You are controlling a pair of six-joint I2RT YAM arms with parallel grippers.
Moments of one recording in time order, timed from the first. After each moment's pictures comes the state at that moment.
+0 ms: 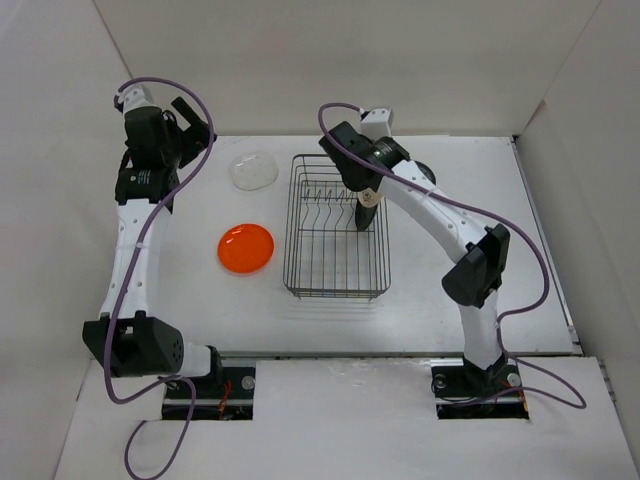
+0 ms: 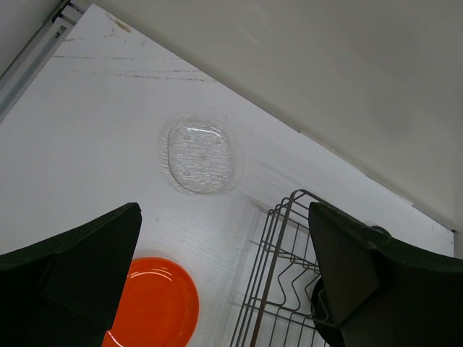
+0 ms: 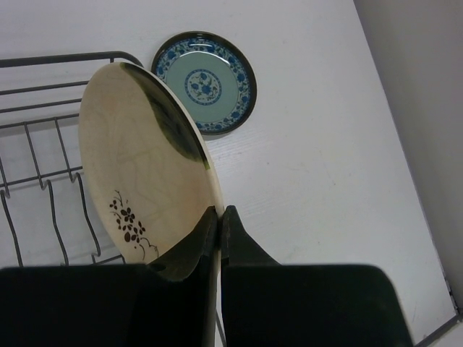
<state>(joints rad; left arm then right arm) 0.05 1.37 1.51 -0.47 -0.05 -0.57 0.73 2.04 2.20 -1.20 1.01 0.59</state>
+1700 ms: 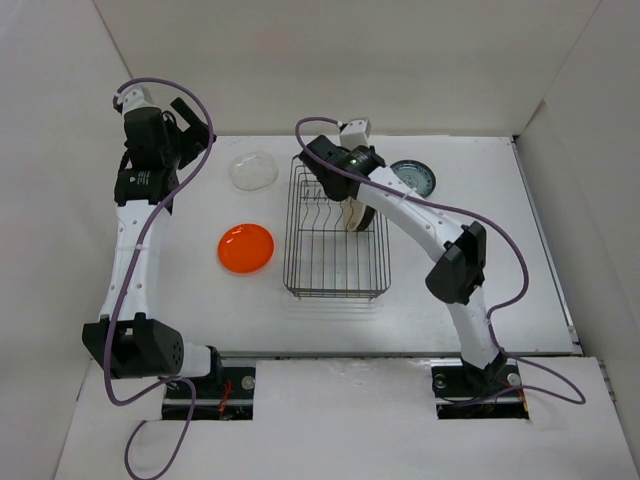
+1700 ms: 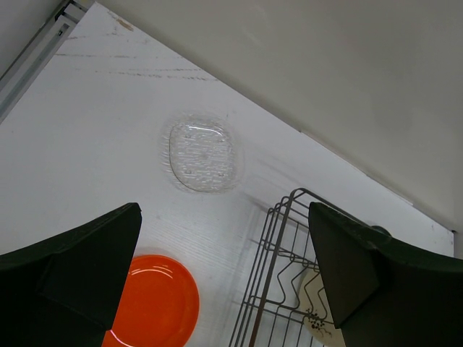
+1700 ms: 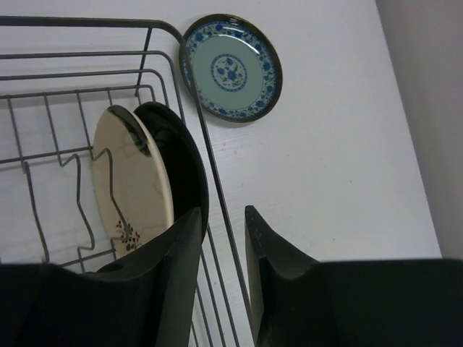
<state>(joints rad) 0.05 1.36 1.51 -0.49 -0.05 -0.57 0.79 2.17 2.28 -1.25 1.04 0.61</state>
